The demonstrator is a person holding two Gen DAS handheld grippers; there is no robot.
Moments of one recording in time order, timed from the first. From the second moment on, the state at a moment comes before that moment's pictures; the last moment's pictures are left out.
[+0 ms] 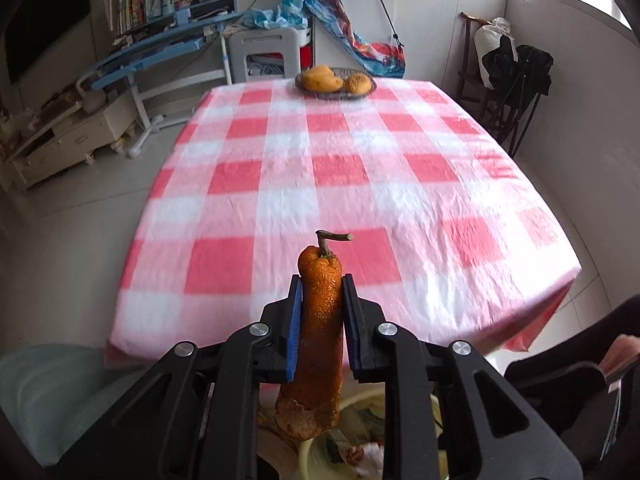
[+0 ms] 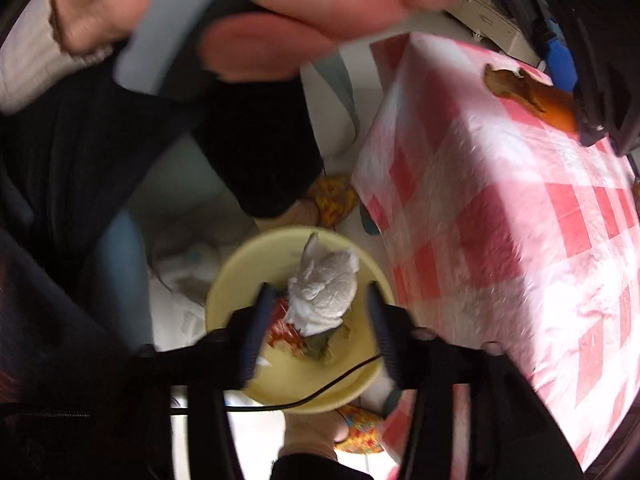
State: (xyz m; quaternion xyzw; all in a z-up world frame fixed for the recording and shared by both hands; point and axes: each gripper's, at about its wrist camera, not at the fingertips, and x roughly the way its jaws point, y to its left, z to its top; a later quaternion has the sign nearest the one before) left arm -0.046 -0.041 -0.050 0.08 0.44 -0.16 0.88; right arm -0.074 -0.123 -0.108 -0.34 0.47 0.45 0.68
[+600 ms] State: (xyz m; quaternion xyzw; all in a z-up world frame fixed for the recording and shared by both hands) left arm -0.155 -0.015 -0.091 0.03 0.53 -0.16 0.83; right arm -0.075 -0.174 -0.048 -0.36 0.35 0.12 0.86
